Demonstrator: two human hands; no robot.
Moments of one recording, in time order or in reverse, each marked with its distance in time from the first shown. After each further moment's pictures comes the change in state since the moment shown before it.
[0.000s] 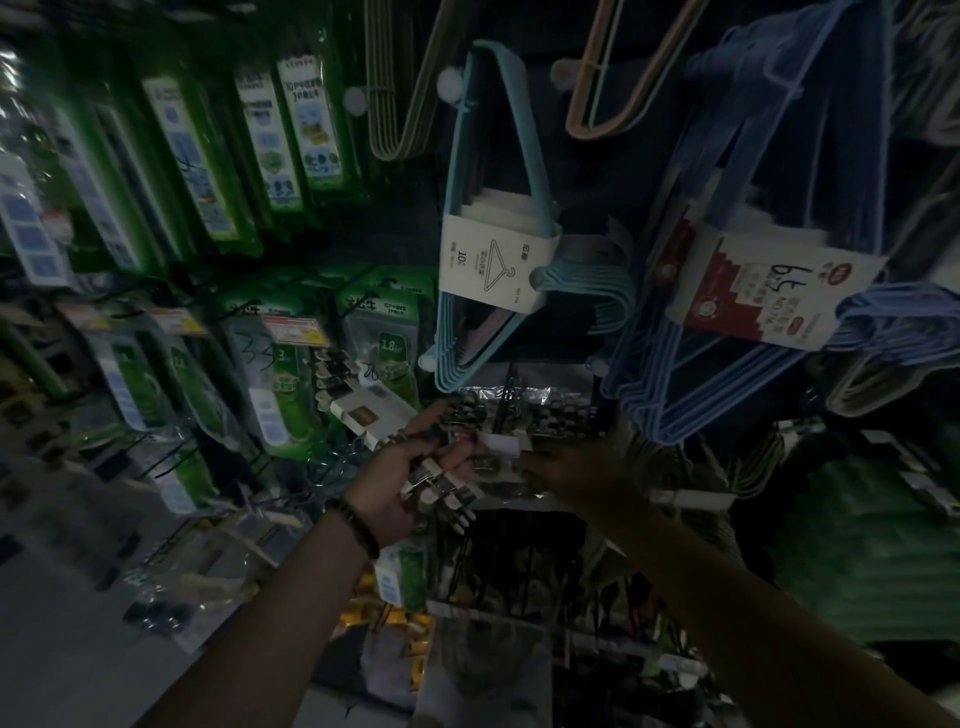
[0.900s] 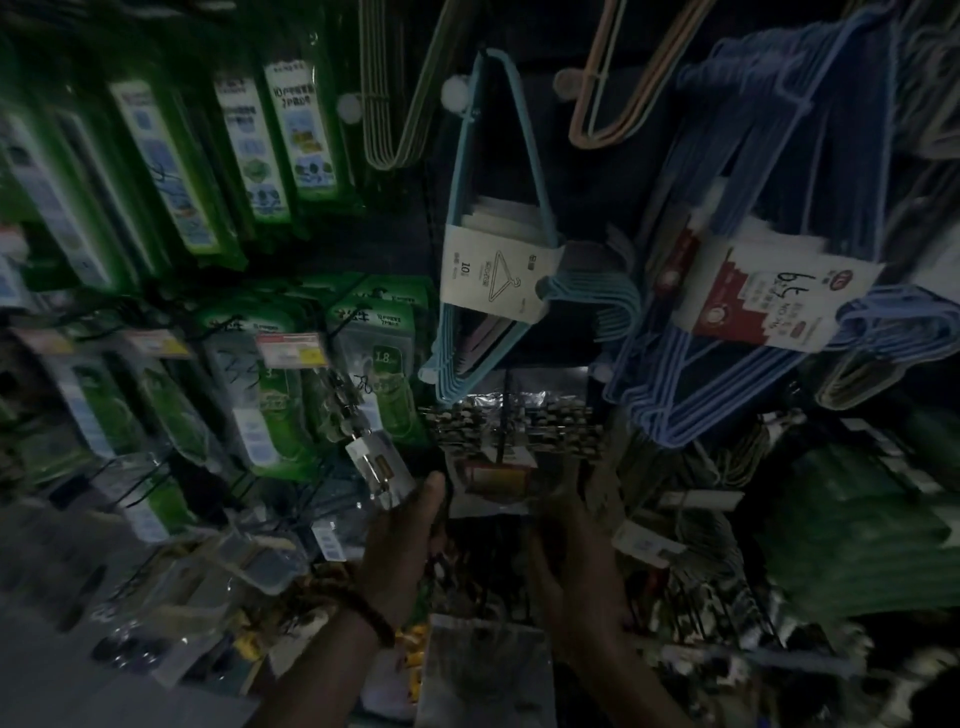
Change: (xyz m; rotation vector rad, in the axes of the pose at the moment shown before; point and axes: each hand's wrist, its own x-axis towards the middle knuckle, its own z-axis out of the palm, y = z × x) left_hand -0.038 -0.026 -0.037 0.475 0.067 0.165; right_hand -0.068 -0.129 0.020 0.681 0.730 0.357
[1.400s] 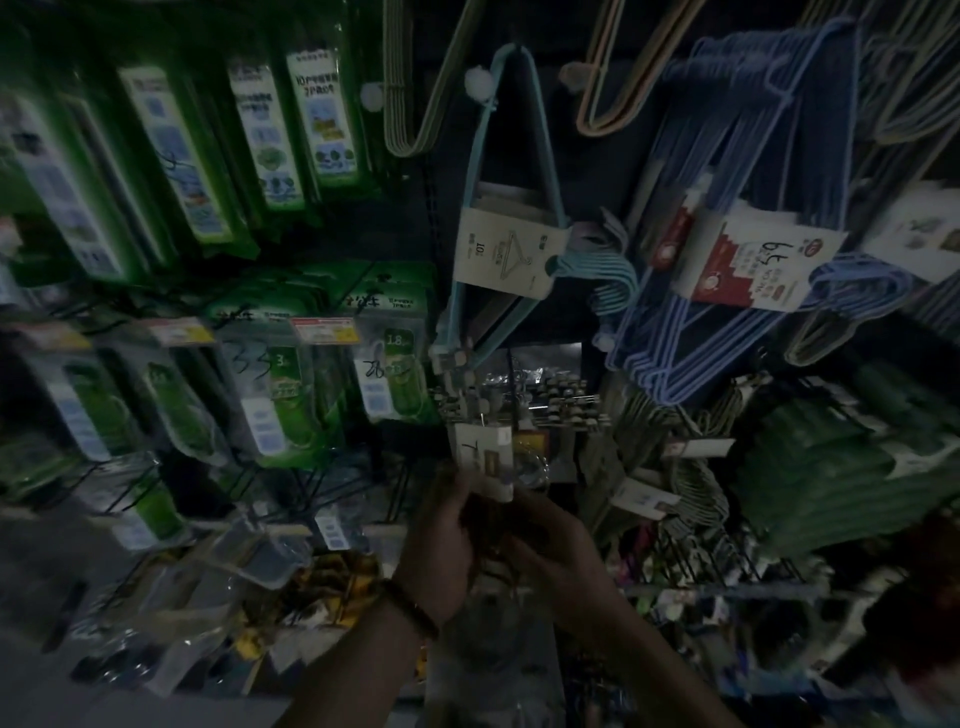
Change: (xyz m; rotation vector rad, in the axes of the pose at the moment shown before) left_hand -0.027 -0.008 -0.009 -0.384 -0.248 -0.029; right_hand -0.036 -0.041 0.023 0.310 -0.333 0.192
